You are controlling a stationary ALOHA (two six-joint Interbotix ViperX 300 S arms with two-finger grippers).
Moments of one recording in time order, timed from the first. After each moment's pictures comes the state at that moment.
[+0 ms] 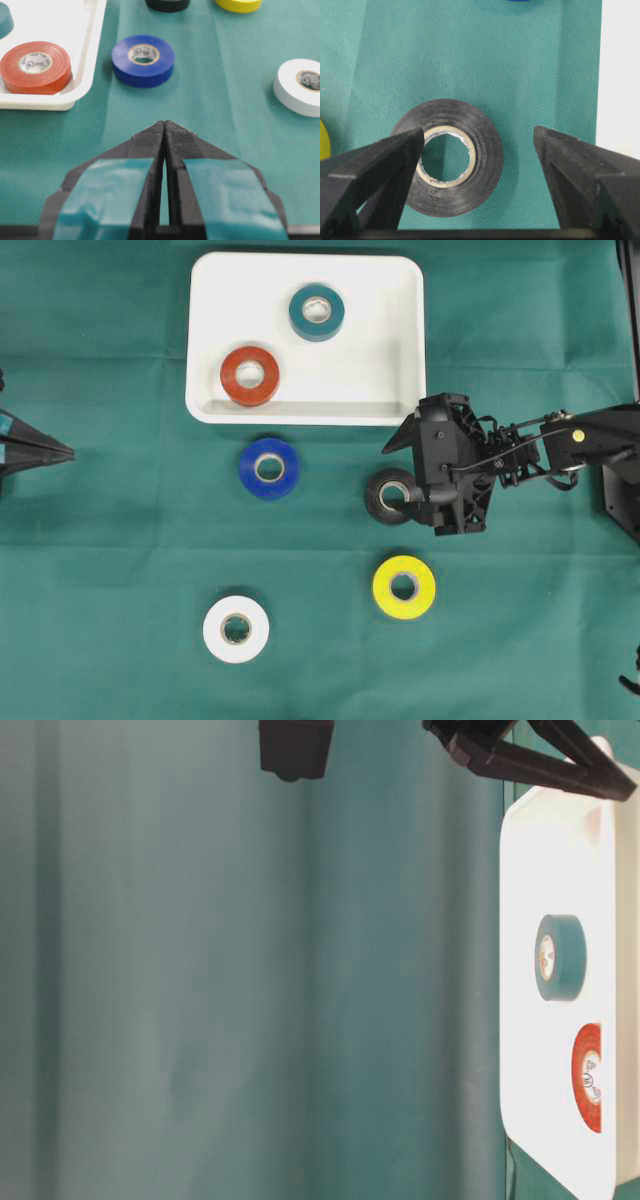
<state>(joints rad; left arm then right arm) -0.03 -1.35 1.54 -0.02 0.03 -0.03 0.02 -0.10 0.92 -0.35 -0.04 0.41</state>
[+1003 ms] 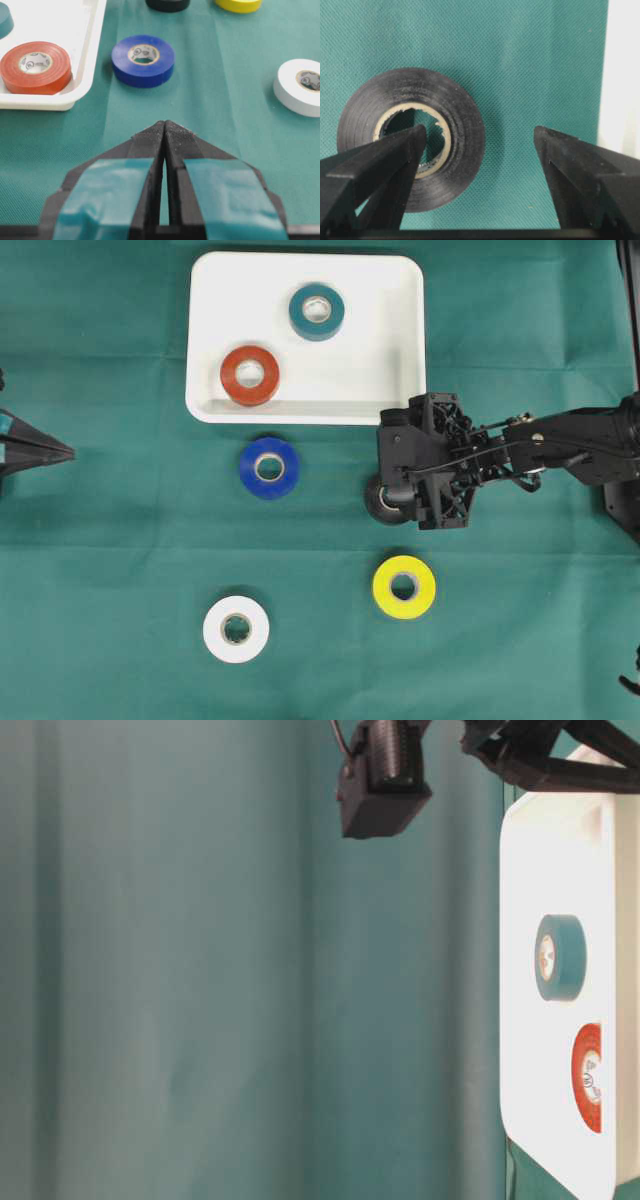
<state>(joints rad) -0.03 -1.35 1.54 -0.02 0.03 -0.03 0.02 0.03 0.82 -0.35 0.17 0.41</state>
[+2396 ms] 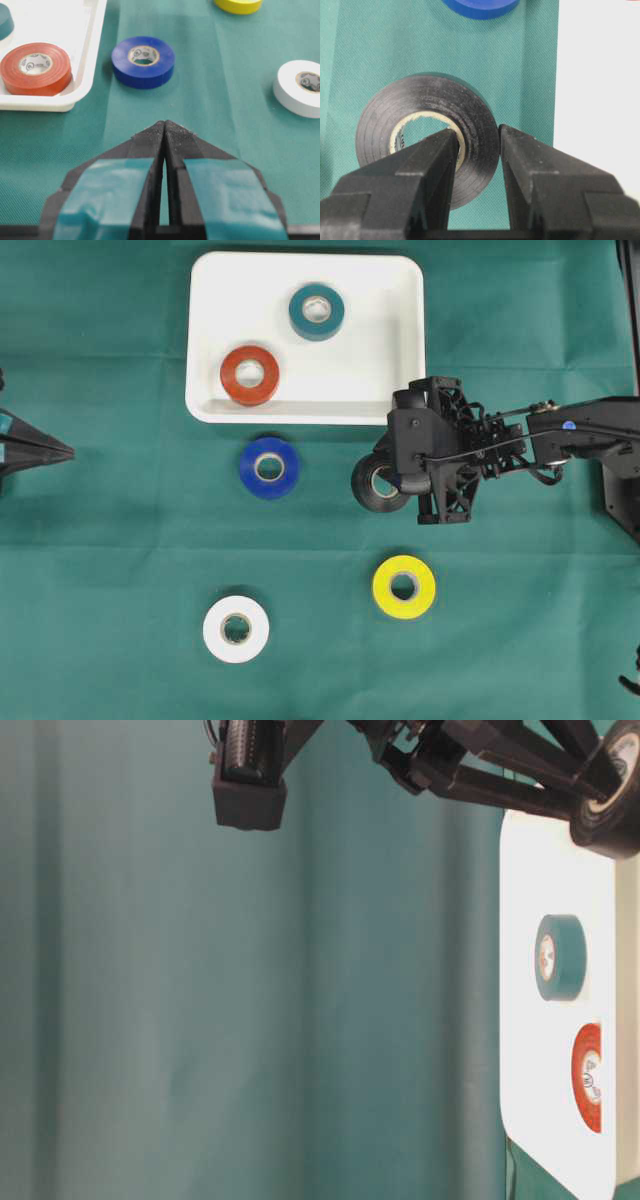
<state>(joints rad) -0.03 -1.35 1.54 -0.02 0.03 -0.03 0.02 -0.12 0.80 -0.35 0.19 0.41</state>
